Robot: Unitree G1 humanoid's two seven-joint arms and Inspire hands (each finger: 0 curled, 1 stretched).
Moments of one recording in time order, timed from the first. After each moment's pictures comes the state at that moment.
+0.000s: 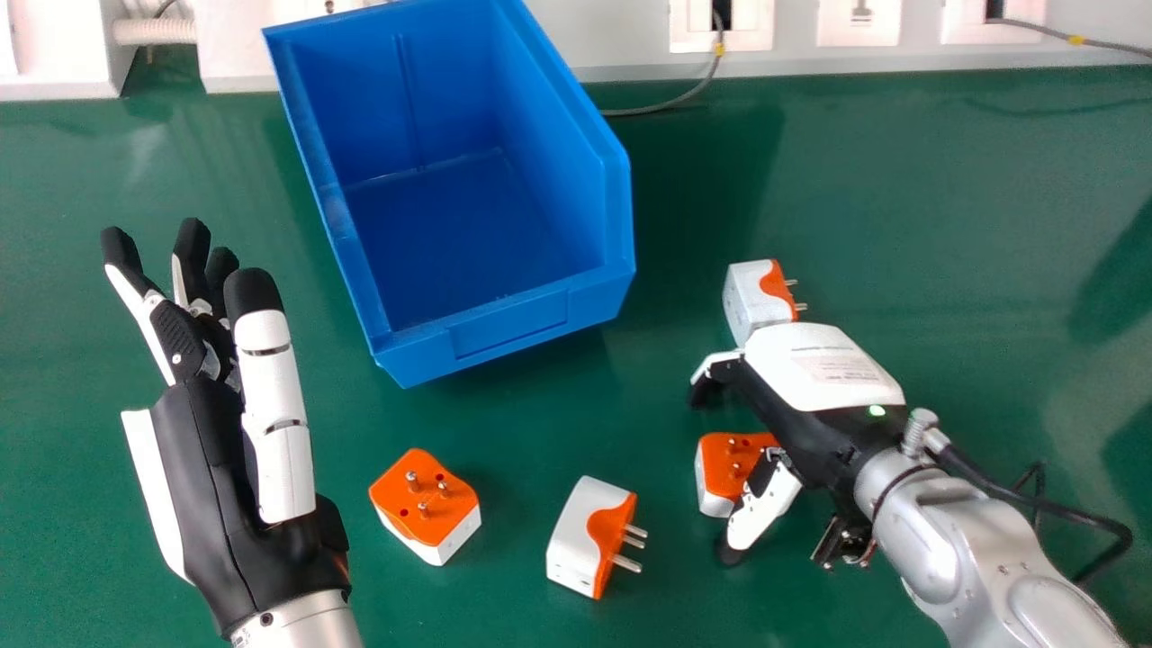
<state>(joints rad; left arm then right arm) 0.38 -0.04 -0.20 -0.27 0.00 -0.47 0.46 -0.27 -0.39 0.42 0.38 -0.82 -0.02 0.00</state>
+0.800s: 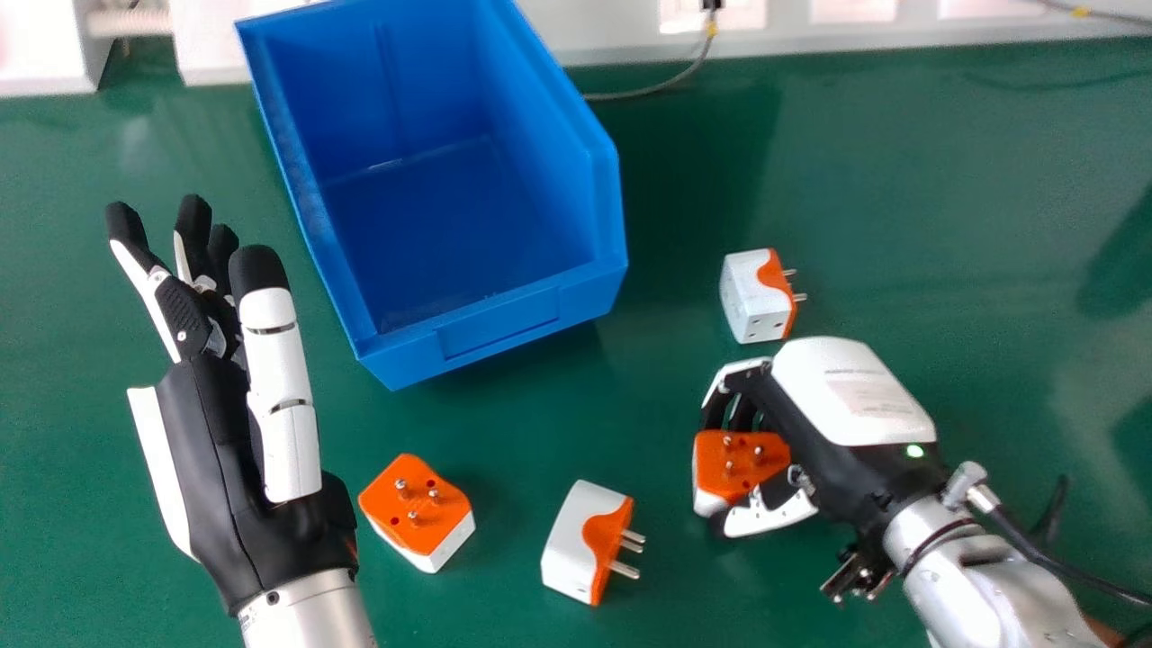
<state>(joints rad) 0.34 -0.04 -0.20 -0.28 -0.01 -0.46 0.46 -0.08 -0.44 0.31 0.11 -0.74 -0.12 -0.15</state>
